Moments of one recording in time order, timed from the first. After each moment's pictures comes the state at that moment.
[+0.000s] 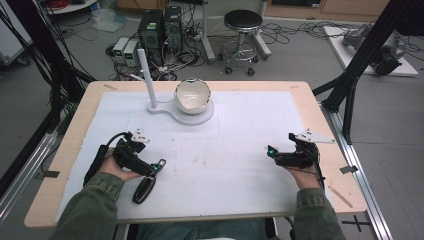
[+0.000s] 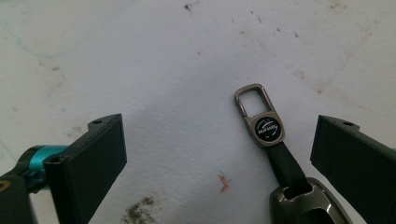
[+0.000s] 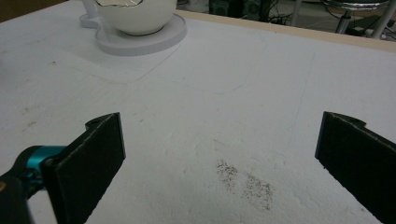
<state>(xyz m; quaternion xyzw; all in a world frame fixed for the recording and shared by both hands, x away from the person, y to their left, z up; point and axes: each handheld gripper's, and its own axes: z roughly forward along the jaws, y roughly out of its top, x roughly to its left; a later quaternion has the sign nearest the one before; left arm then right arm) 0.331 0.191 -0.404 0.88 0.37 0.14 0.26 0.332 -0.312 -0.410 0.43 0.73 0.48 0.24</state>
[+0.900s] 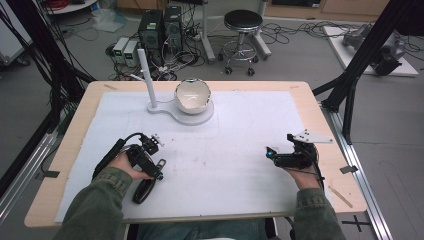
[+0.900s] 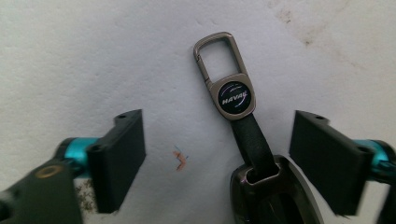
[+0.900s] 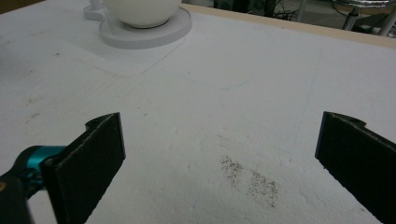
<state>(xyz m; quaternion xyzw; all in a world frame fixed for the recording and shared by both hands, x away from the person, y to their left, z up) 0.346 0.163 -0.413 0.91 0.39 0.03 0.15 0.331 -0.309 -0.411 0.42 0.74 0.47 0.23</state>
